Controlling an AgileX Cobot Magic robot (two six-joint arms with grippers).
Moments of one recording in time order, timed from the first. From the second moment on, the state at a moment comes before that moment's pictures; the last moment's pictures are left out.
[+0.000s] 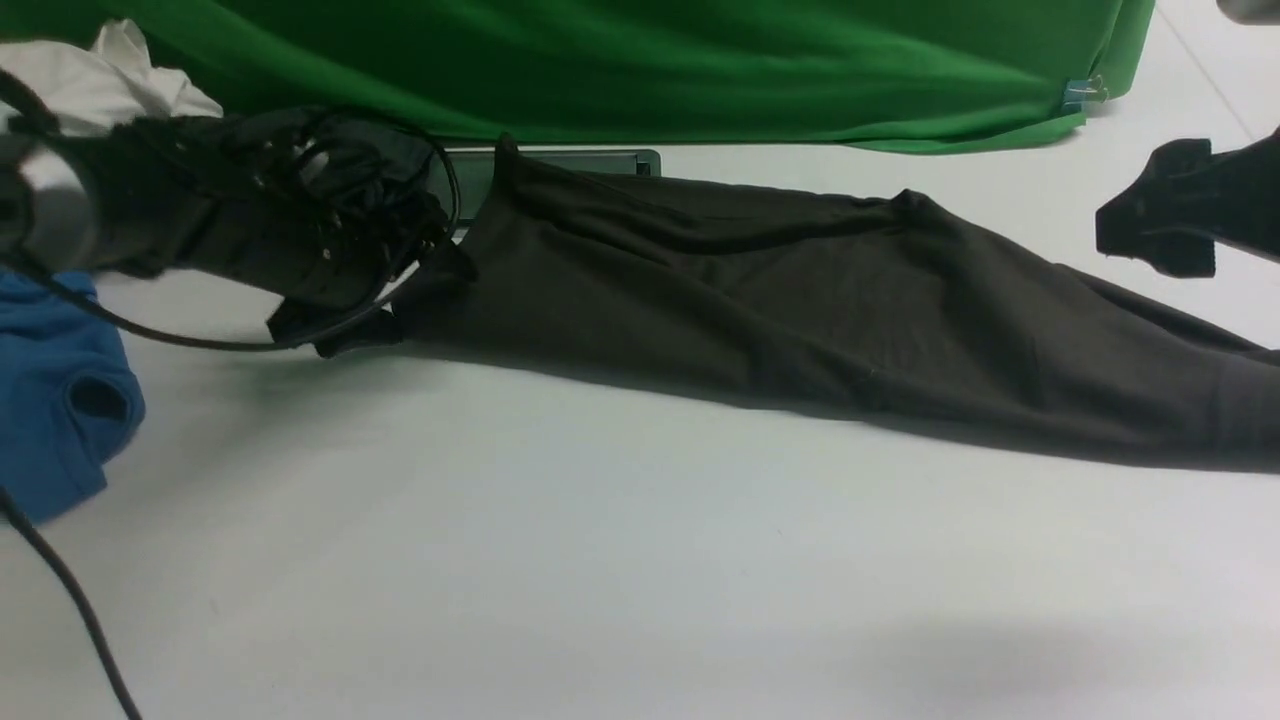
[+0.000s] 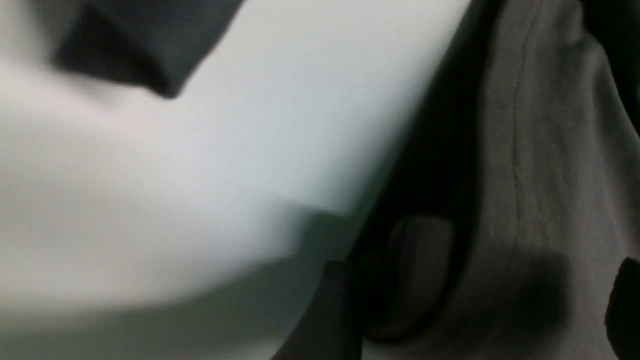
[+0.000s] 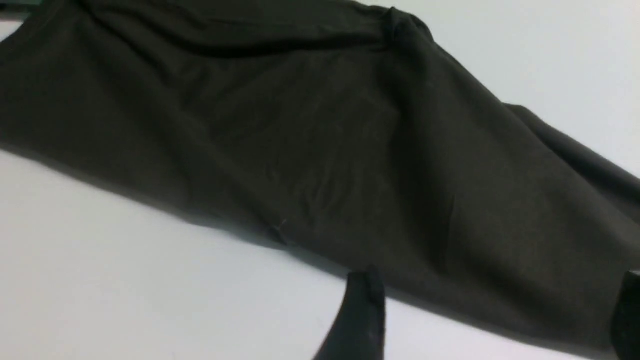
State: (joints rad) right arm 0.19 1.26 -1.07 0.03 0.71 0.10; left arm 0.04 2.06 -1.35 -0.94 0.53 0.32
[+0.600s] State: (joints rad) right arm 0.19 1.22 -1.07 0.05 0.76 0.05; left arm 0.23 2.03 -1.29 -1.09 0.78 0.64
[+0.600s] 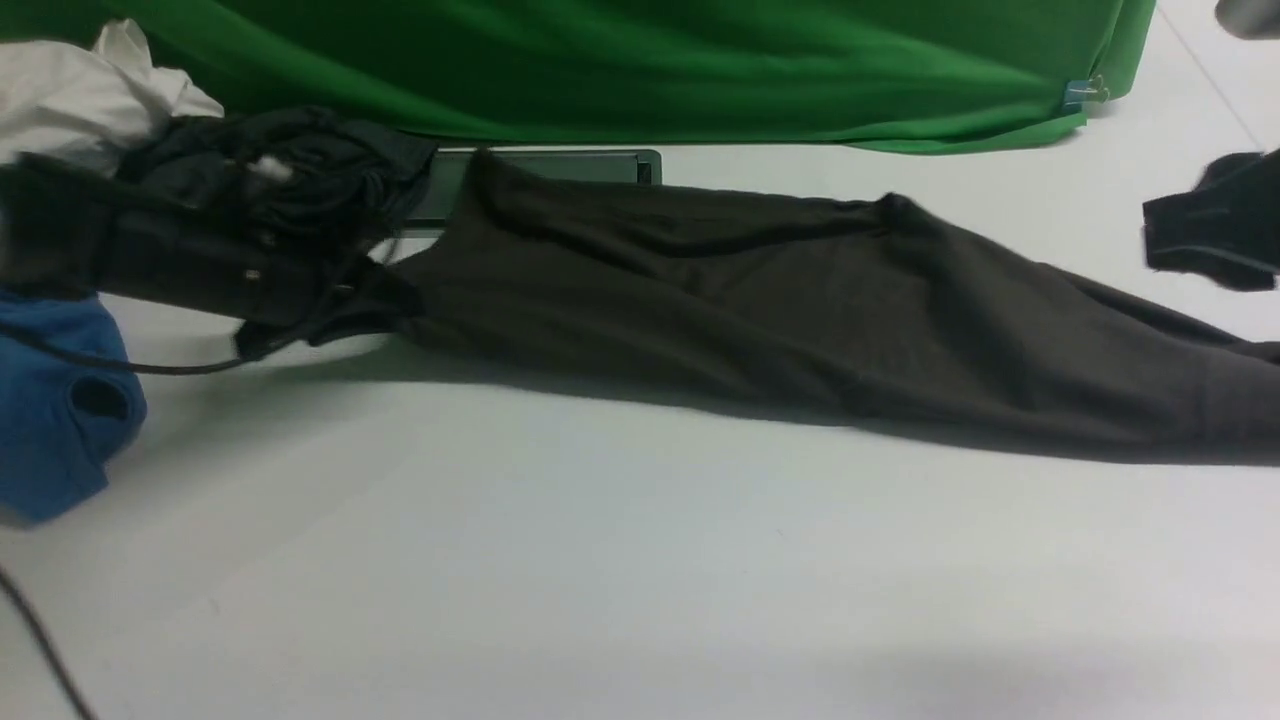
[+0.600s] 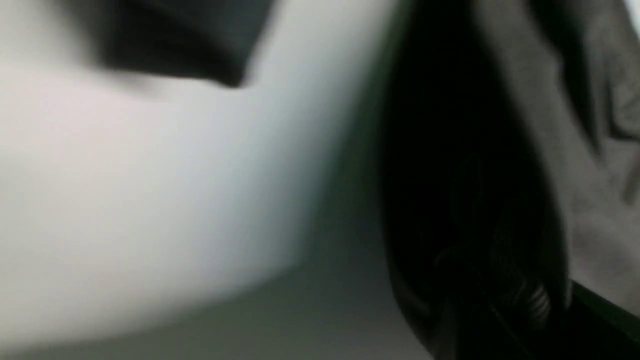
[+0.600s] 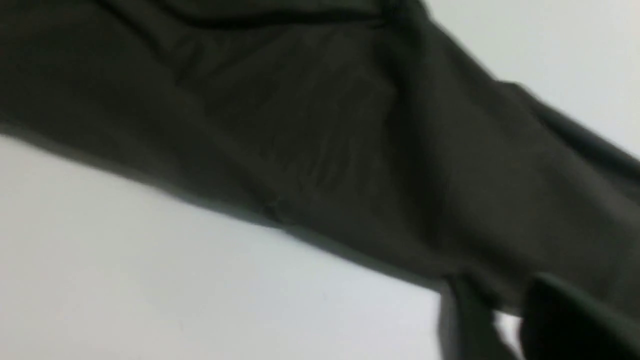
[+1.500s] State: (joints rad) right arm 0.19 1.00 -1.07 0.10 0.67 0.05; left arm -0.39 2.03 -1.86 -1.34 0.66 0.81
